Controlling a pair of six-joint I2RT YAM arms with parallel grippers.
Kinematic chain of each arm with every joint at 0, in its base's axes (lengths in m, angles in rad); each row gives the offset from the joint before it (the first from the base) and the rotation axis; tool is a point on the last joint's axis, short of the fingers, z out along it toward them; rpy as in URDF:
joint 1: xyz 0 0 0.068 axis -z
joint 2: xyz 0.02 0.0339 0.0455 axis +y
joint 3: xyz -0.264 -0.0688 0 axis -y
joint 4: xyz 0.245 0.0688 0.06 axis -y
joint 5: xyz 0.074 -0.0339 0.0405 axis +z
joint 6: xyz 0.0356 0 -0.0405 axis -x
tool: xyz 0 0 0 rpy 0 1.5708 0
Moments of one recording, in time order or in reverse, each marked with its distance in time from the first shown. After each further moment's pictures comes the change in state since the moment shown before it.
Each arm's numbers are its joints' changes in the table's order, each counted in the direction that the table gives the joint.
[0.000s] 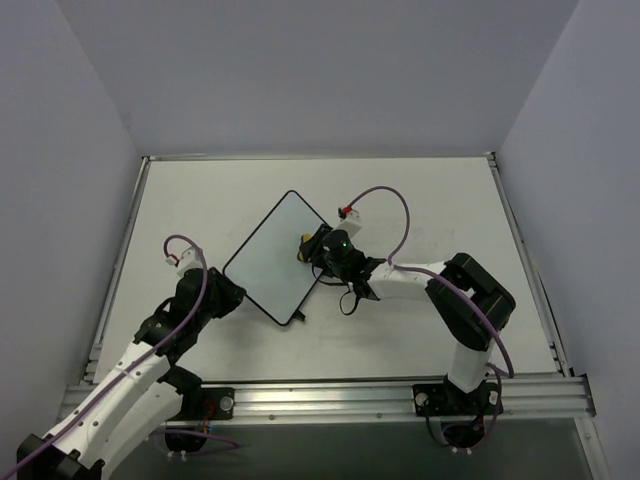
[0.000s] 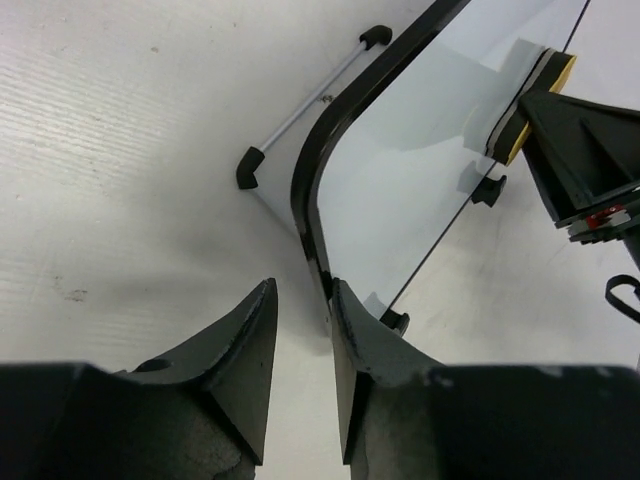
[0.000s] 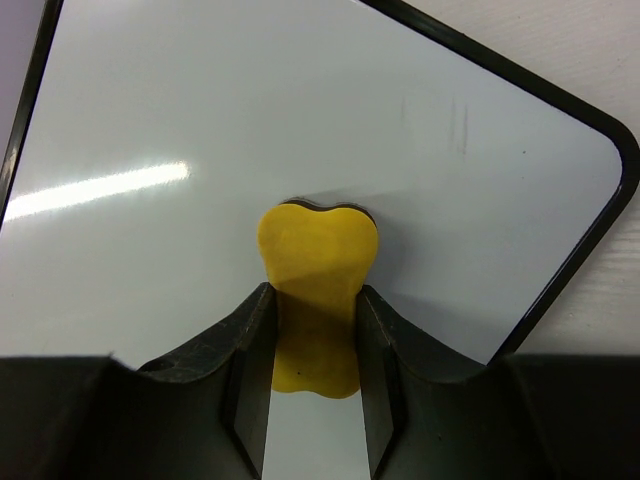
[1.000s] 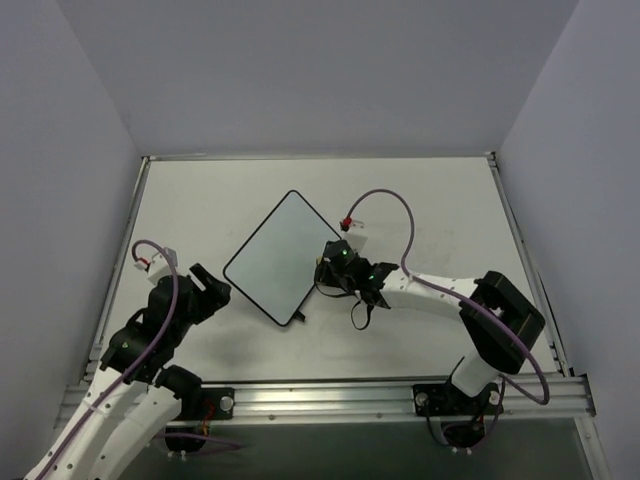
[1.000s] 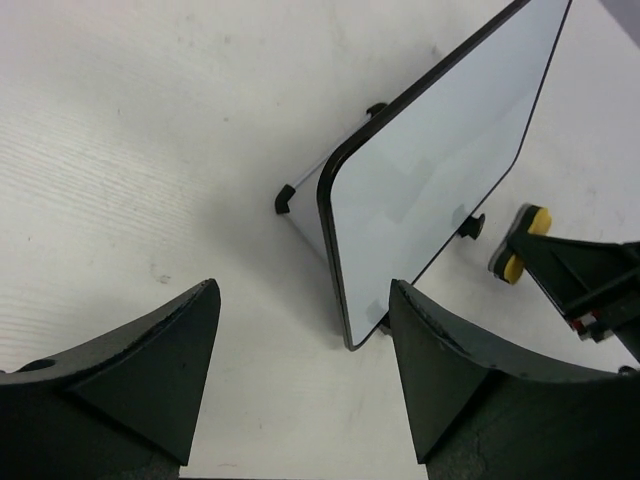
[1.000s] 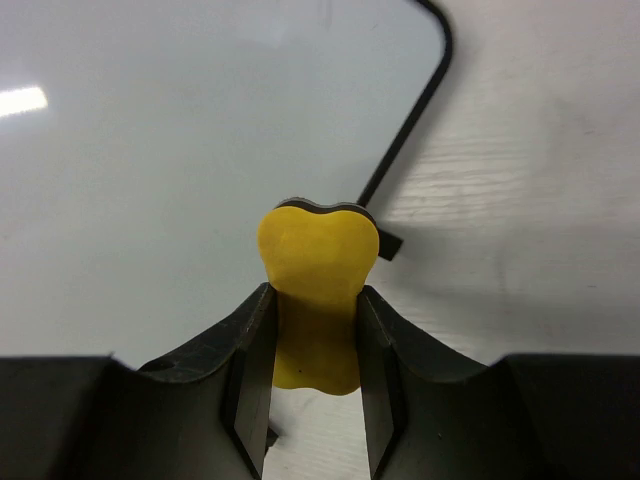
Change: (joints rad) left arm 0.003 -0.182 0.180 -0.335 0.133 -0.045; right arm -0.058 -0.190 -0.026 -0.406 -0.066 0.053
